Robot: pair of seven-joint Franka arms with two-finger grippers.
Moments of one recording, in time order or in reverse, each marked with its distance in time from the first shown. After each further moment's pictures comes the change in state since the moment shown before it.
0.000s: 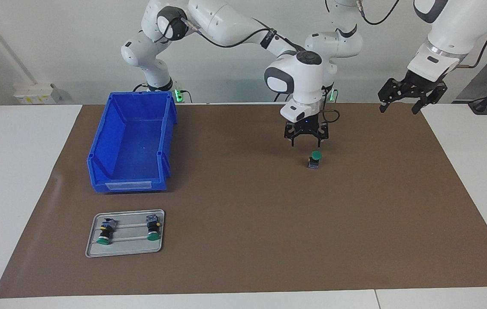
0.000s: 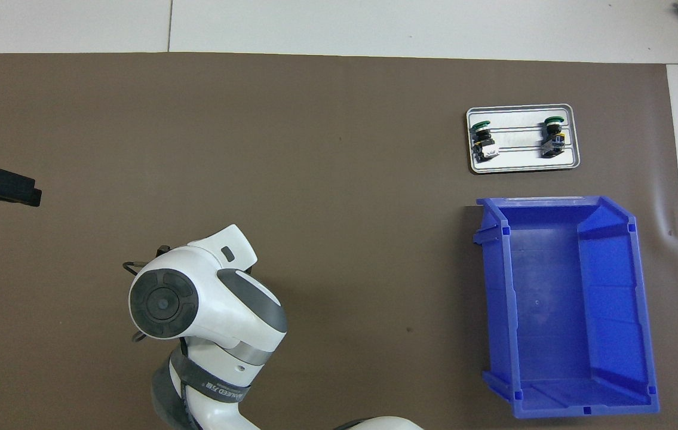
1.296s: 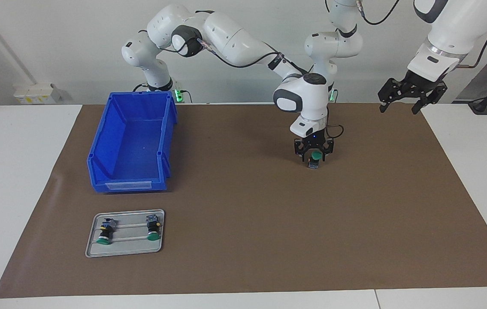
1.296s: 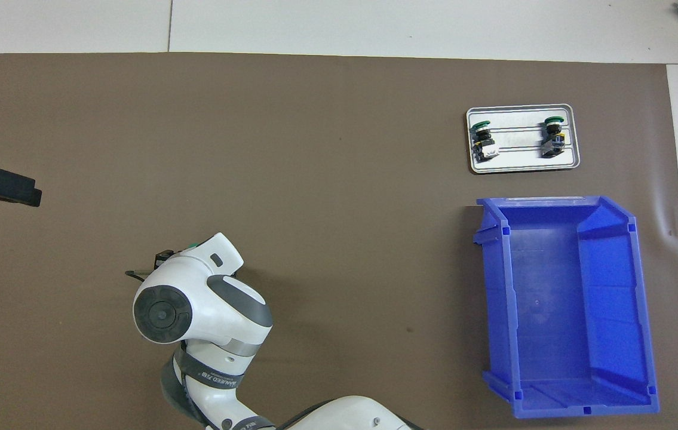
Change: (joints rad) left arm 0.000 0.000 0.000 0.000 0.000 0.000 0.000; right arm 0.031 0.151 -0.006 0.059 -0.067 0.129 0.011
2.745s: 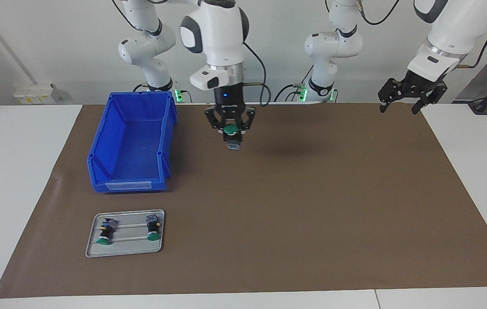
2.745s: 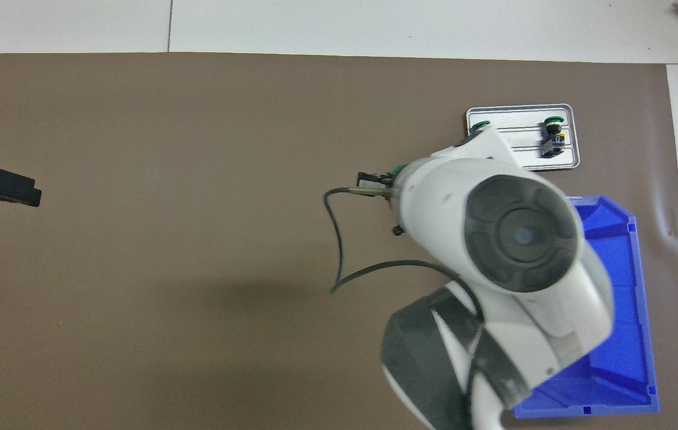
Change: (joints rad) left arm 0.000 0.000 0.000 0.000 0.000 0.000 0.000; right arm -0.395 -0.824 -0.042 -0.563 -0.017 -0.277 -0.488
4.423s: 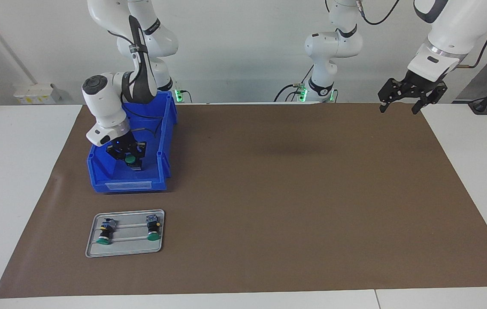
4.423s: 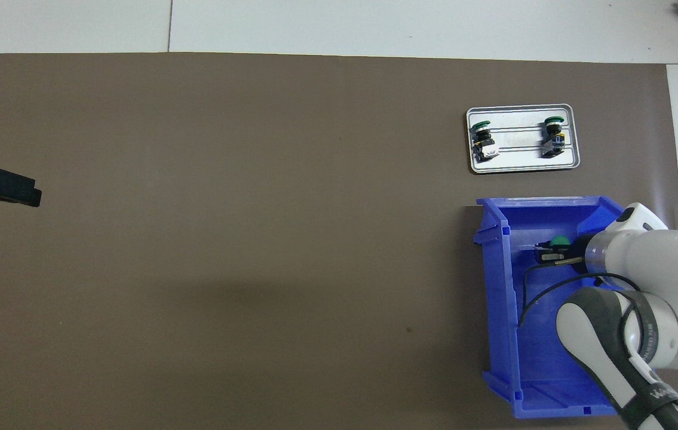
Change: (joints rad) left arm 0.000 0.000 0.000 0.000 0.000 0.000 0.000; right arm -0.535 -0.086 0.004 -0.737 0.142 0.495 -0.832
